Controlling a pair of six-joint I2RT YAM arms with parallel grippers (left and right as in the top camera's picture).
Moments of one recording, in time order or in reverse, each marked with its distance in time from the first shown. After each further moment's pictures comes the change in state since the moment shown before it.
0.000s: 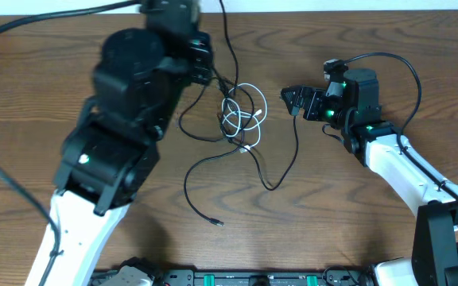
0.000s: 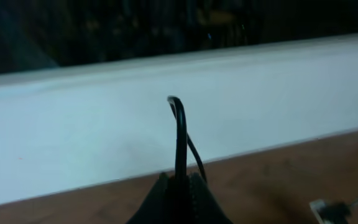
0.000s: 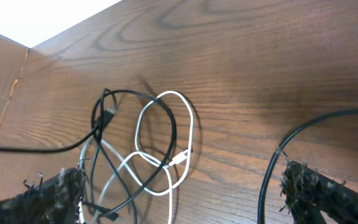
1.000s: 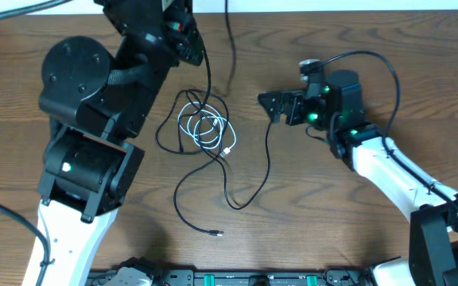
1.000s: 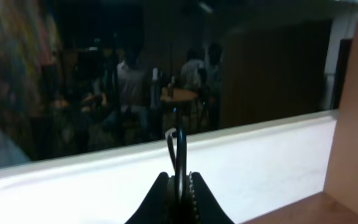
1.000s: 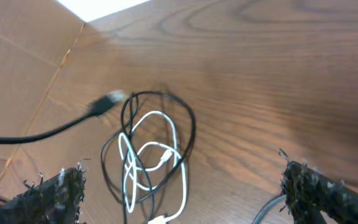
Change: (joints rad) left arm 0.059 -0.027 0.000 0.307 0.227 0.014; right arm 0.114 0.000 0.000 0.097 -0.088 -0.026
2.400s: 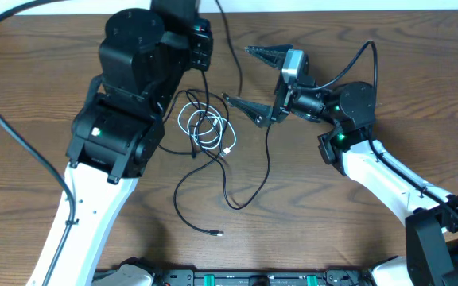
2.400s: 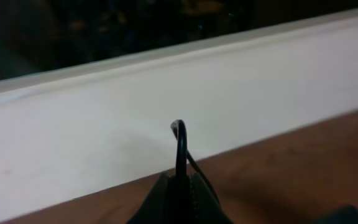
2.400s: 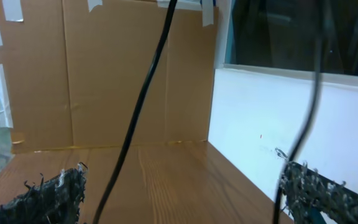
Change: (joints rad) left arm 0.000 0.111 0.000 -0.265 -0.104 0.068; right arm 0.072 0.001 0.000 0.893 -0.379 -0.242
